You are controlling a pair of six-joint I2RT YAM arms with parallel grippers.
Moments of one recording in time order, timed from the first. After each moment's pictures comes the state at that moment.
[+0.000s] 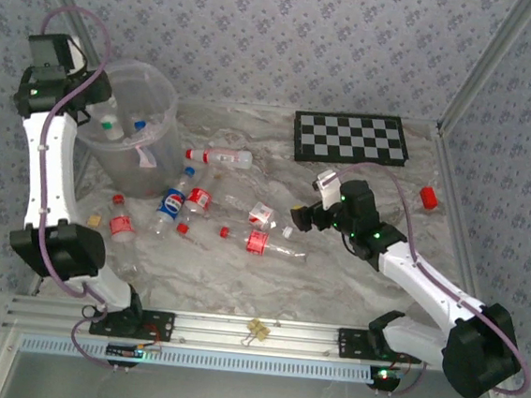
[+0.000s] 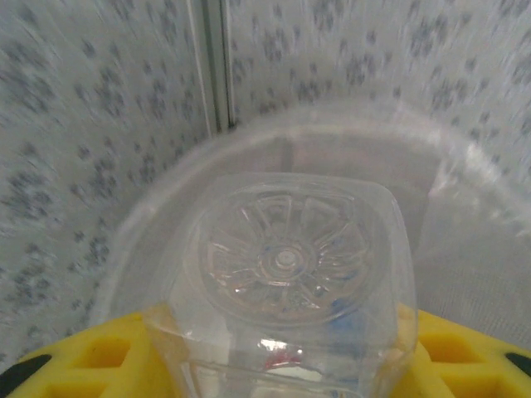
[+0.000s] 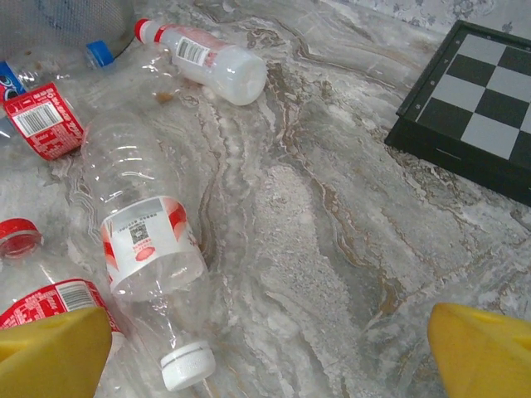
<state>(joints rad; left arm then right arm) 0.22 1.61 1.92 -0.95 -0.02 -0.12 0.53 1.12 0.71 -0.12 -0.10 -0.06</state>
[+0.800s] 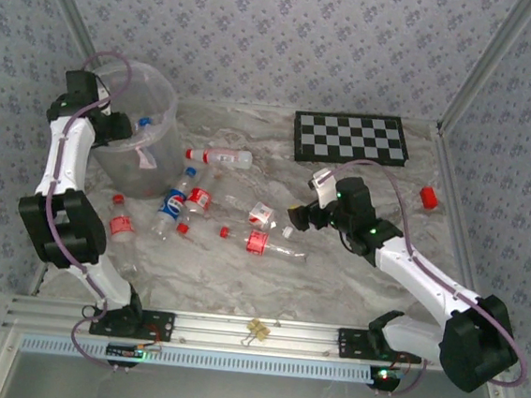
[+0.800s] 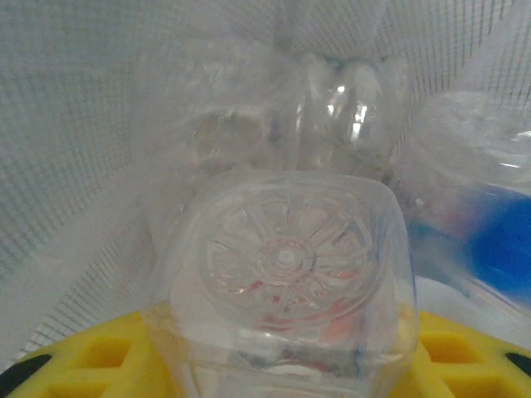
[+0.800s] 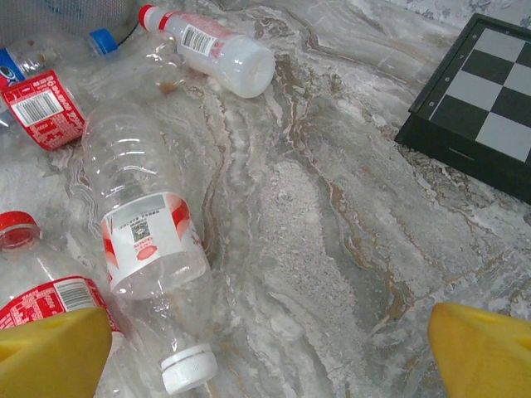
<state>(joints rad) 0.23 1.69 1.62 -0.89 0.04 -0.10 0.54 1.17 0.73 -0.13 -0.11 -0.08</state>
